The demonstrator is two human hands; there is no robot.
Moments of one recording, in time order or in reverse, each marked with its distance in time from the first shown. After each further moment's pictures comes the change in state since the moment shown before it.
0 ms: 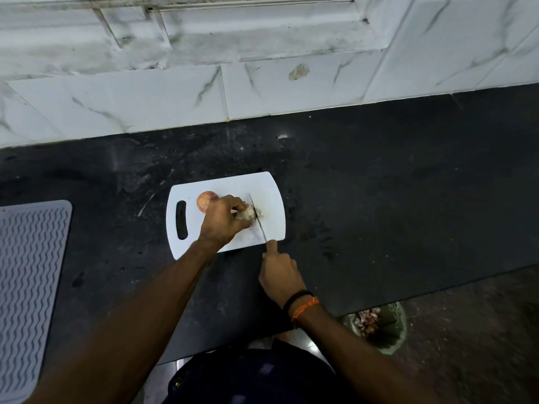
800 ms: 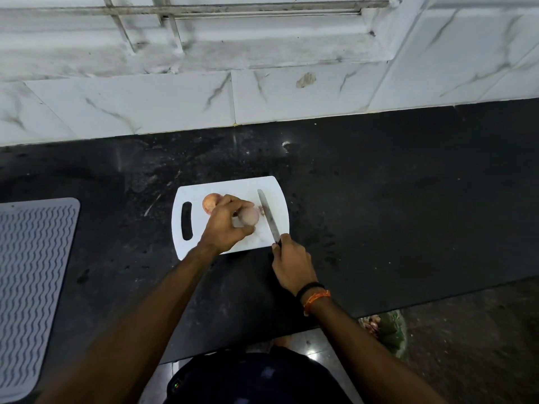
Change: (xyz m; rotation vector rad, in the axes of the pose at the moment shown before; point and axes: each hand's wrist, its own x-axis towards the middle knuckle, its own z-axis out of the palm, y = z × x) left_hand -0.011 -0.006 -0.009 -0.032 -0.042 0.056; right_hand 0.014 0.010 -0.021 0.048 0.123 -0.036
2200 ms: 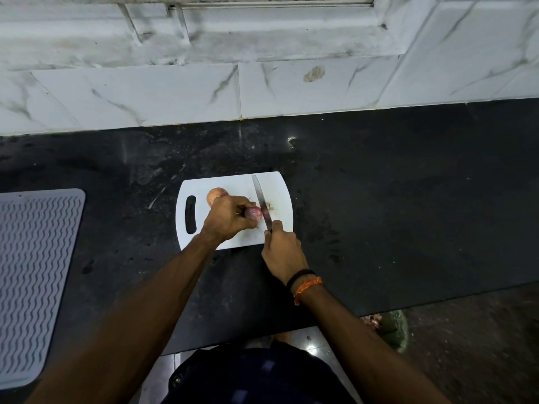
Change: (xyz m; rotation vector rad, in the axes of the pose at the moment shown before) left_hand 0.009 0.002 -0.006 0.001 -0.082 -0.026; right_hand 0.007 -0.034 -0.006 0.005 -0.048 -0.008
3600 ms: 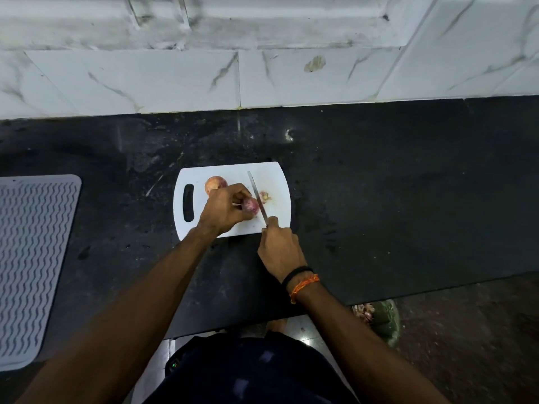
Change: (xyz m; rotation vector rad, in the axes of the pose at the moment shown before) left_hand -0.011 -0.003 0.001 -0.062 0.014 -0.020; right_hand -0.021 -0.003 0.003 -0.089 -0.003 -0.025
